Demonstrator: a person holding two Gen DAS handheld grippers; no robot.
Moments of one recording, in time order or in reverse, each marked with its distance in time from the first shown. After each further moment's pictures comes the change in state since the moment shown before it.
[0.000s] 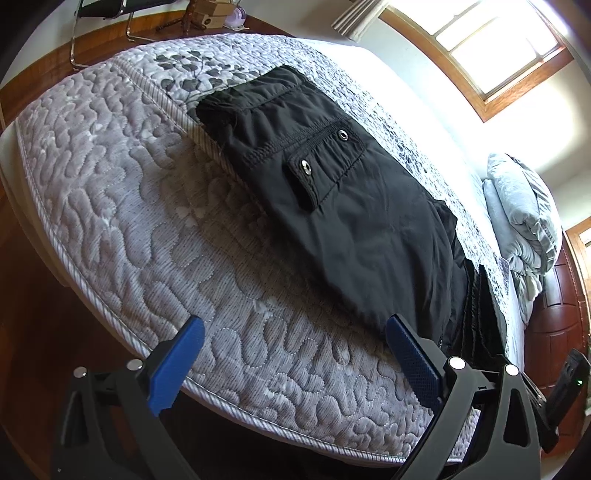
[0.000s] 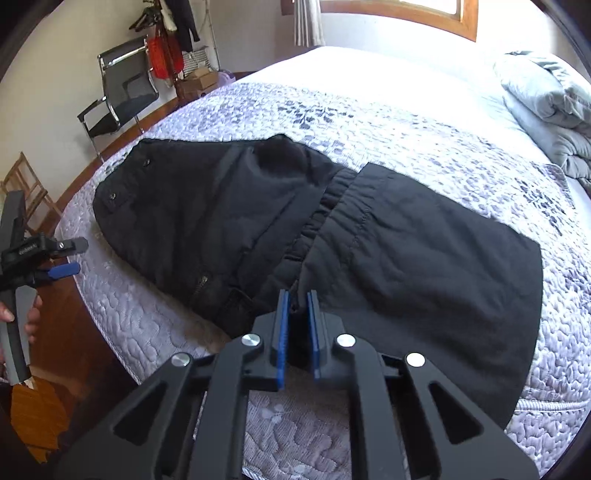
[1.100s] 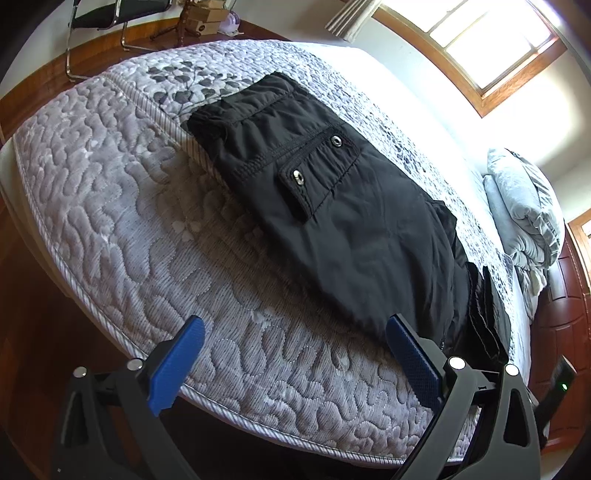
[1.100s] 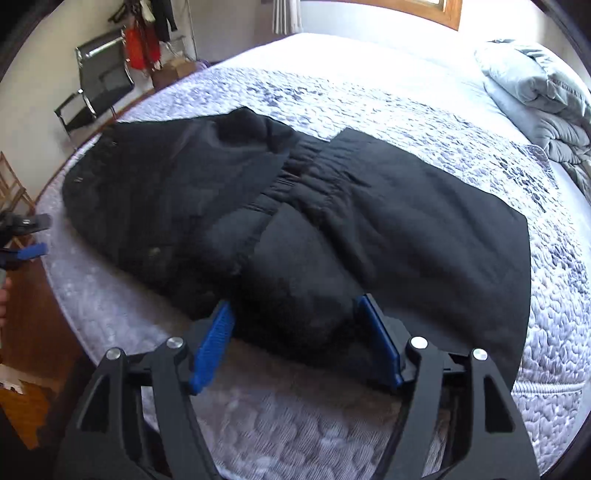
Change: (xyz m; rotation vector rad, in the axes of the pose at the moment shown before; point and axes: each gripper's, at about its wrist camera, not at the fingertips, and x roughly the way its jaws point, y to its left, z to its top) left arm 0.000 -0.003 0.007 0.029 -0.009 0.016; right arm 0.005 -0.024 -0.023 0.036 0.023 -0.077
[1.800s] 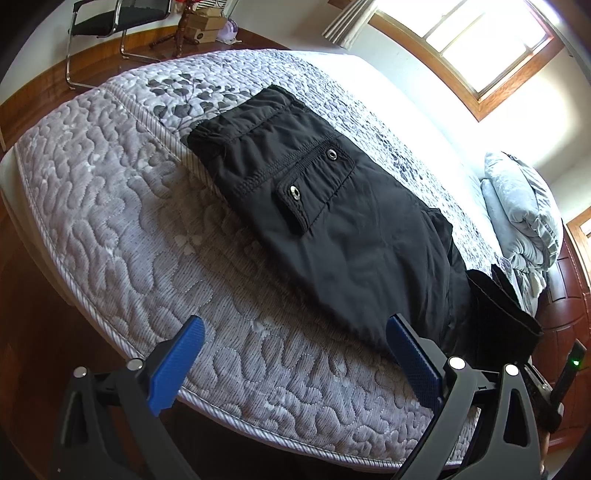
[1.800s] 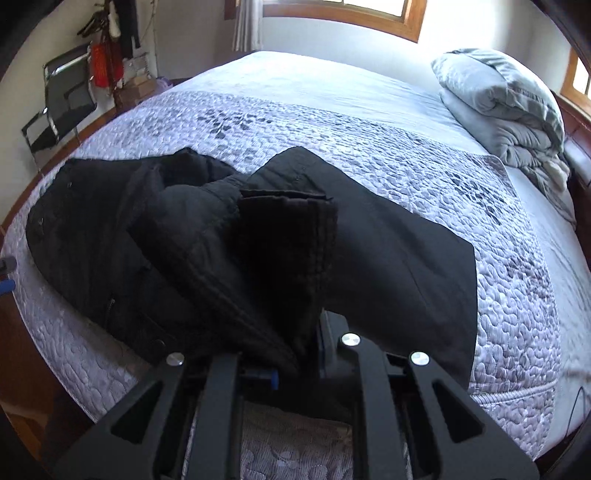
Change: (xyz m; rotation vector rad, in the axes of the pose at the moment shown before) left arm -0.011 -0.002 0.003 0.019 -0.034 0.002; right arm -0.005 -0.017 0.028 0.027 -0.044 -0.176
